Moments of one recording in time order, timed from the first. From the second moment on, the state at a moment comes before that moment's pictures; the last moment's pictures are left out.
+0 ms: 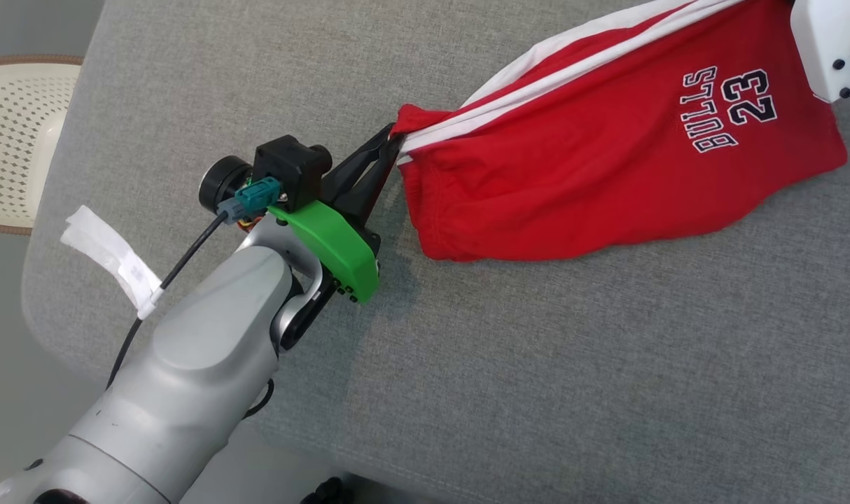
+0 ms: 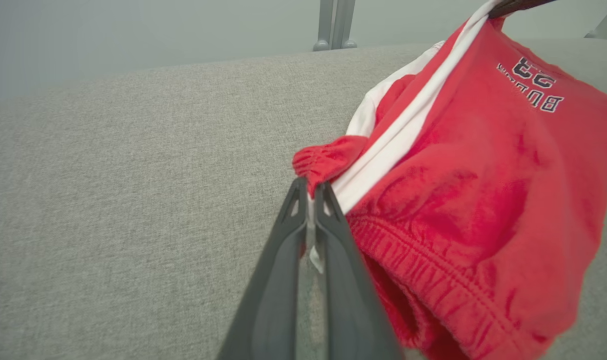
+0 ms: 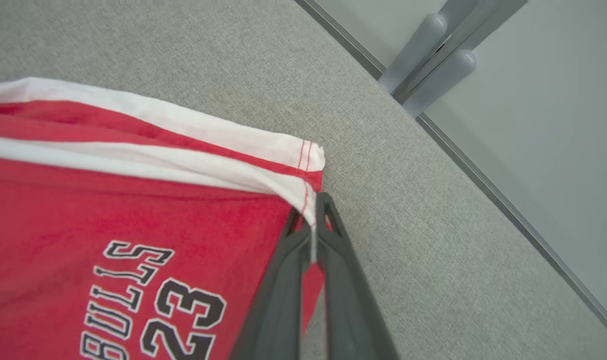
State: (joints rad) left arm -0.87 0.24 -0.91 0.57 -0.75 -0.11 -0.24; right arm -1.26 -0.75 0.85 0.44 0.71 0.13 0.69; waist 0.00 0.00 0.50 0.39
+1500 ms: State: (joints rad) left arm -0.47 0.15 -0.34 0.48 -0.59 0.01 -0.26; right arm -0.88 -0.49 0.83 0.73 0.89 0.13 -0.19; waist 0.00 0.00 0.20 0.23
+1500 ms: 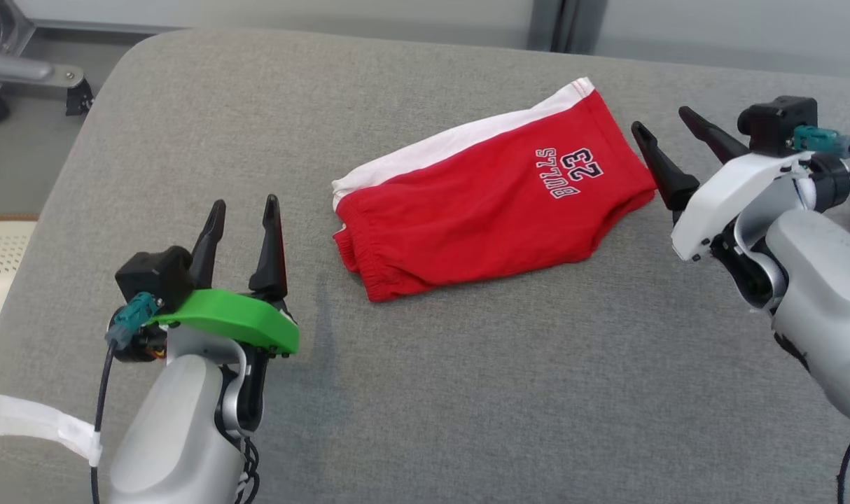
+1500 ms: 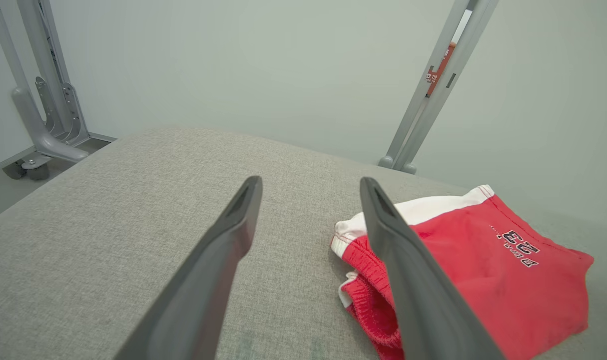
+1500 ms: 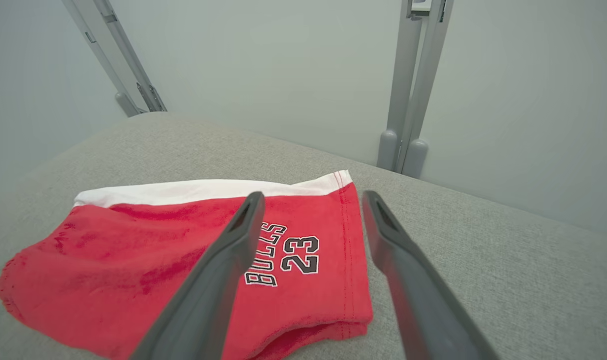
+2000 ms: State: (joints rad) left arm -0.22 0.10 -0.19 0.35 -0.35 -0.07 -0.26; right arm -0.42 -0.28 0.27 0.41 0.53 0.13 -0.26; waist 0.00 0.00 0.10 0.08
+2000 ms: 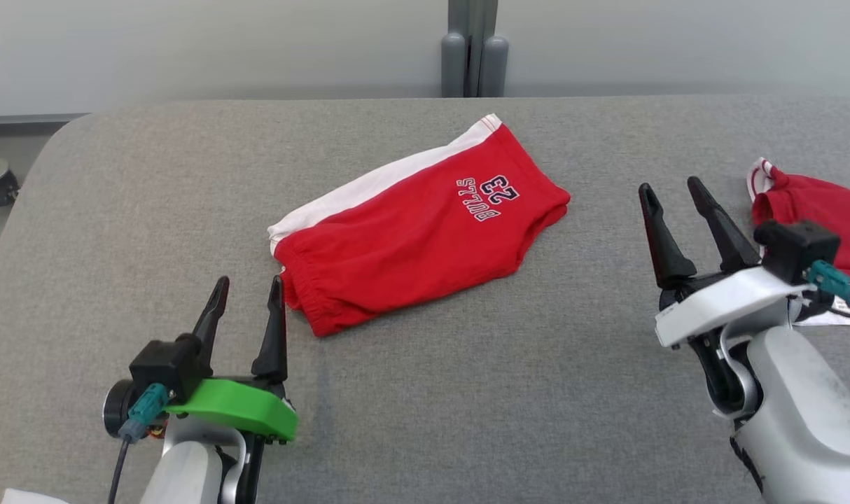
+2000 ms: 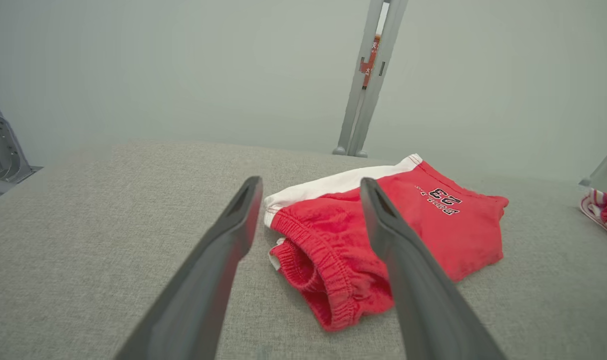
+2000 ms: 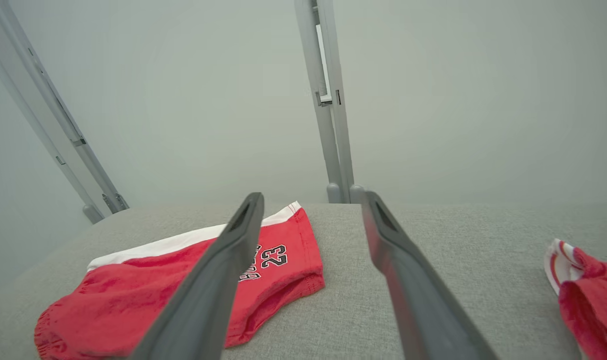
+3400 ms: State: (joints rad) left arm -0.17 0.05 -0.24 0.32 -0.30 -0.08 -0.26; right arm -0.40 -0.05 0.04 0.53 0.90 0.13 0.00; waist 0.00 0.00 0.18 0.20
